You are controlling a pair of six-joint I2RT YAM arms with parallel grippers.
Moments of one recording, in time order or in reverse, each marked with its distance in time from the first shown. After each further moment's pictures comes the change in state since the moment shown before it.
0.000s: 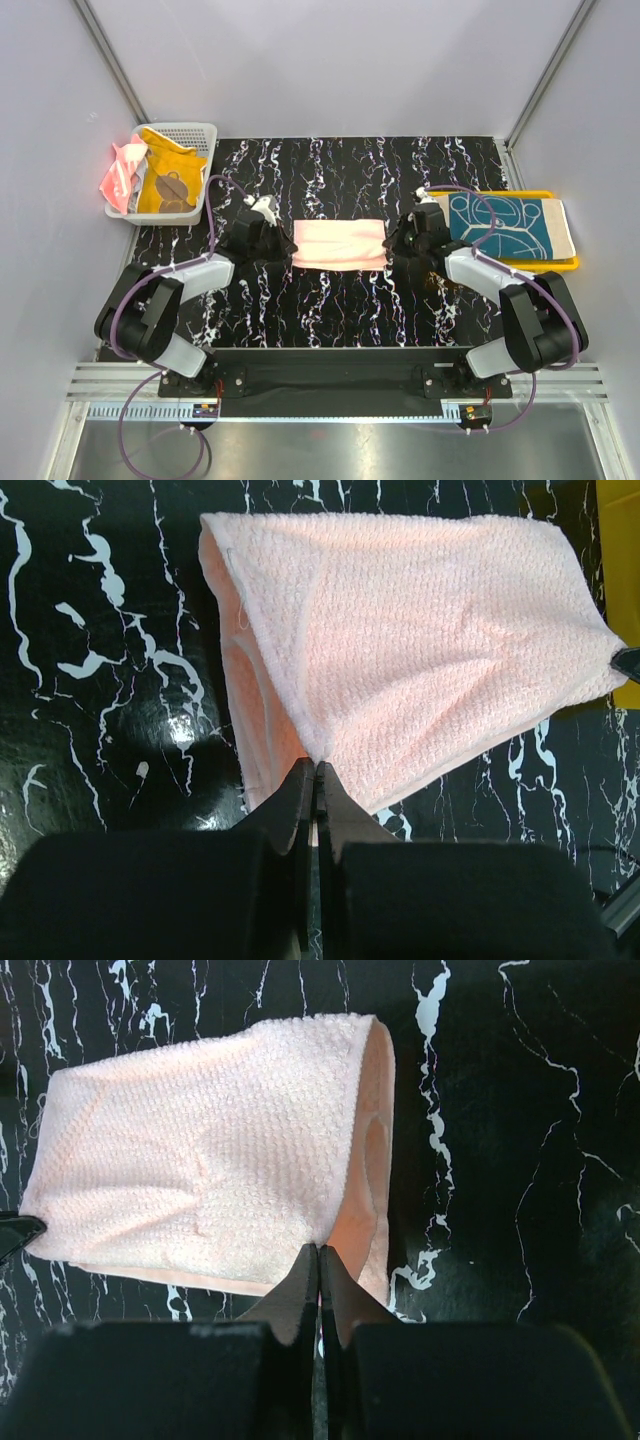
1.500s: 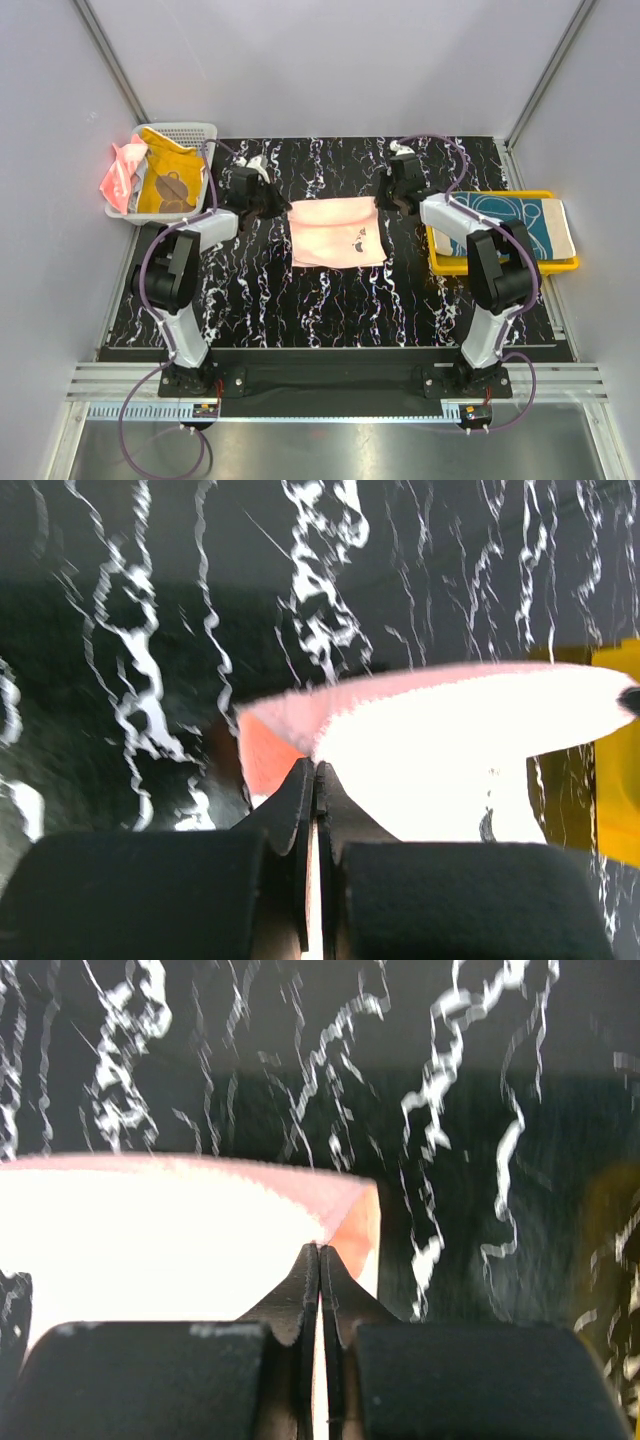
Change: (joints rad) left arm 0.158 0.327 0.433 -0.095 0.054 0.003; right arm 0.001 0.399 0.571 -0.171 0.112 -0.222
